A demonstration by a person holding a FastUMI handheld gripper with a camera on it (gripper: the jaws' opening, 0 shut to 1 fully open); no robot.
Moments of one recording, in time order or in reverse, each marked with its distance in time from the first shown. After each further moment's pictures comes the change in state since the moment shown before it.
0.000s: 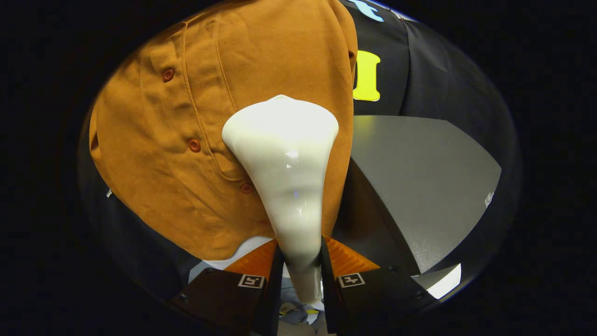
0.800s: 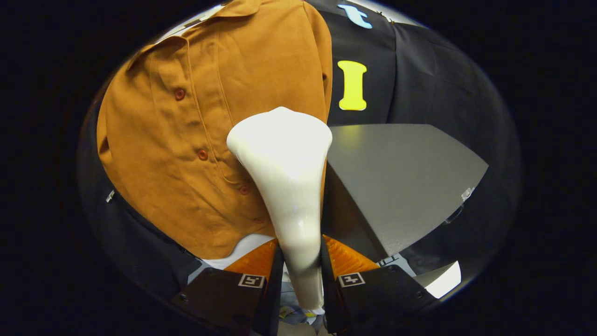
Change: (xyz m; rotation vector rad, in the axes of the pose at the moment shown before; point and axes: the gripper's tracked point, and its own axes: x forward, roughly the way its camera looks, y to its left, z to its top) arm -0.055 -0.010 0.025 0.019 -0.135 -0.040
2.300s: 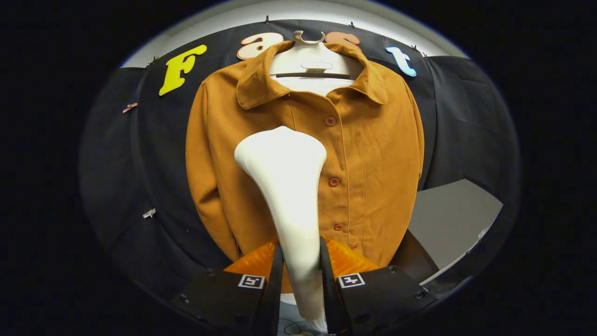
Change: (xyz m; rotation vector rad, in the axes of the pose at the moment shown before) arm -0.078 0.174 0.076 -0.058 -0.255 0.220
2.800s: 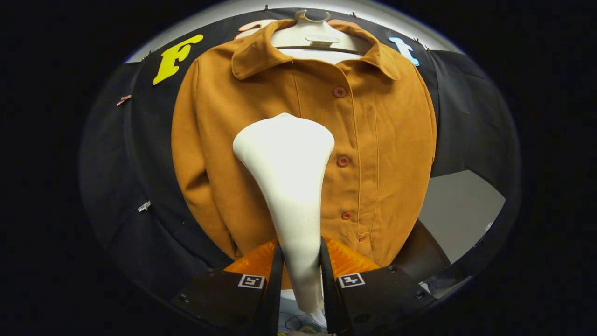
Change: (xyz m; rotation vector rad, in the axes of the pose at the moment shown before) arm 0.027 0.007 -0.031 -0.004 0.099 -0.017
